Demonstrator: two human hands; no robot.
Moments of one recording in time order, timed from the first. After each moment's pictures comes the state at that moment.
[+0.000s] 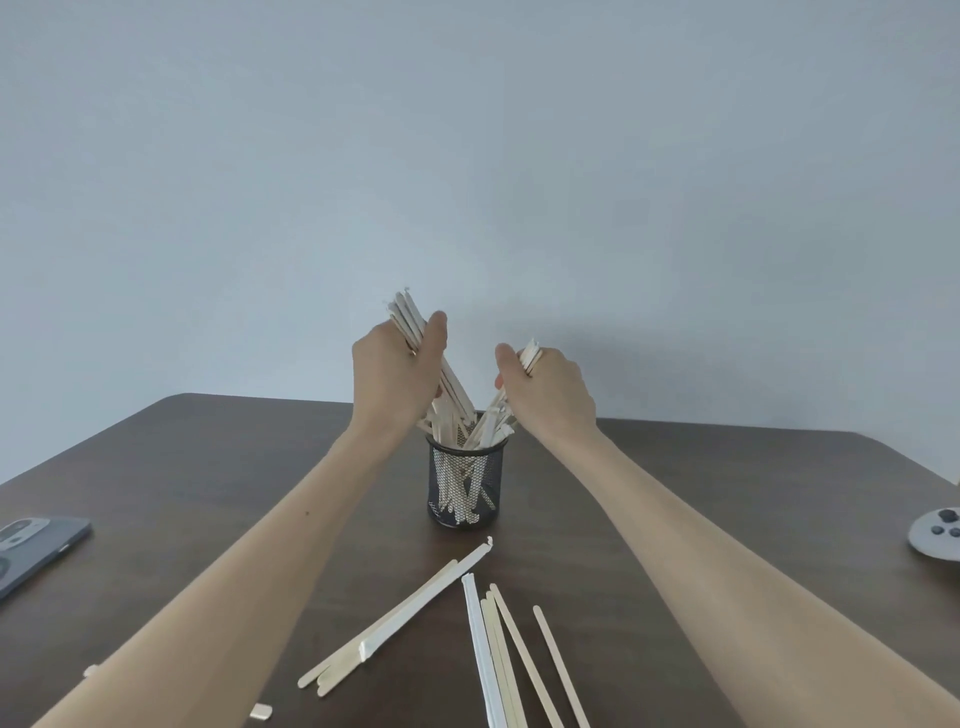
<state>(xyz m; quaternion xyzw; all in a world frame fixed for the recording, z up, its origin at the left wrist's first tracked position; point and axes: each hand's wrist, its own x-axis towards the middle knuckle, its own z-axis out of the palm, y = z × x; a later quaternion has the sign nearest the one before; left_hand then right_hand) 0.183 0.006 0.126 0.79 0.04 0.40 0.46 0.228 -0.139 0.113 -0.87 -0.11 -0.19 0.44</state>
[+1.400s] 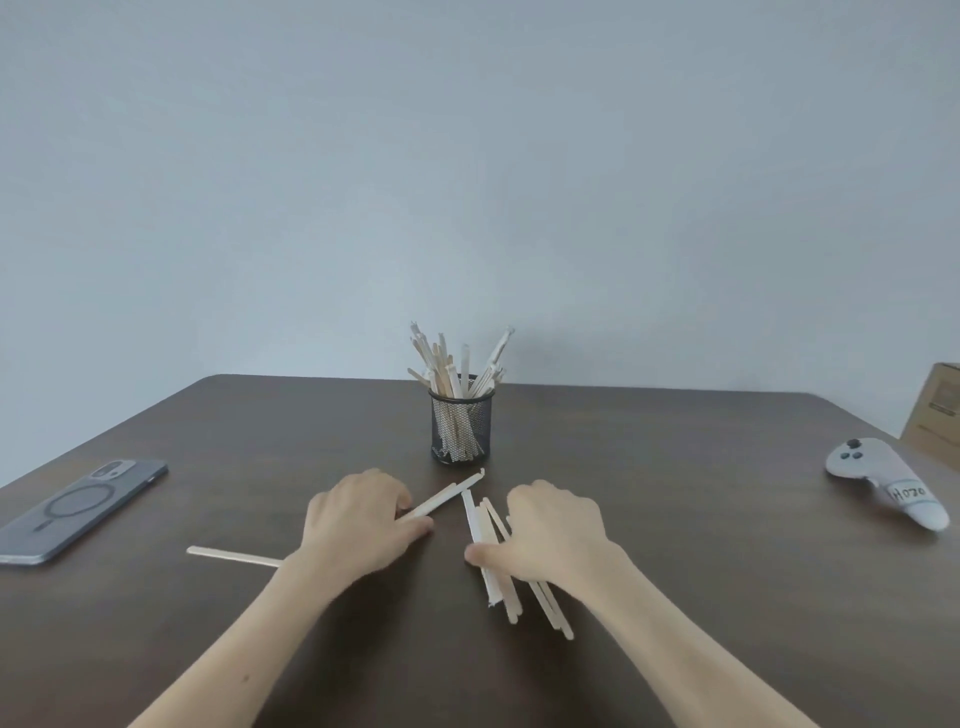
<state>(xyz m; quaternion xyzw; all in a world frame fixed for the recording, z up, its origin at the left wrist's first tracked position) 0.041 0.014 0.021 0.99 0.09 0.11 0.07 0.053 -0.179 0.045 -0.99 -0.15 0.03 0.04</state>
